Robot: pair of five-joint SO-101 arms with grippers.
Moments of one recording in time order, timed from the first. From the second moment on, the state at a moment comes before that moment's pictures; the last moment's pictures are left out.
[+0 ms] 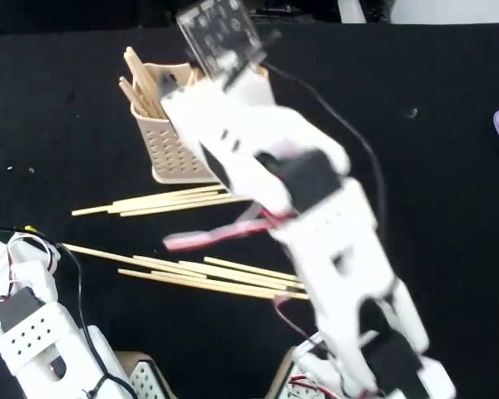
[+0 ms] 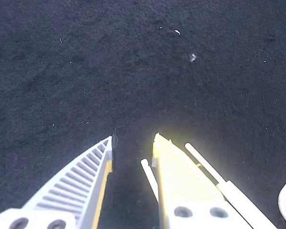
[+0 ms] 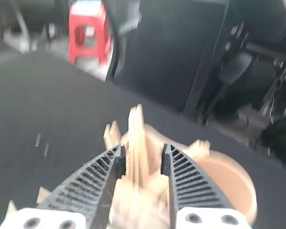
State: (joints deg) left arm -44.7 -70.5 77.7 42.2 19.5; right arm -33.8 -20.8 -7.1 63.1 6.5
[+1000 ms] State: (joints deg) left arm -44.7 -70.5 77.7 42.2 19.5; right arm -34.1 -10.5 53.9 50.9 35.6
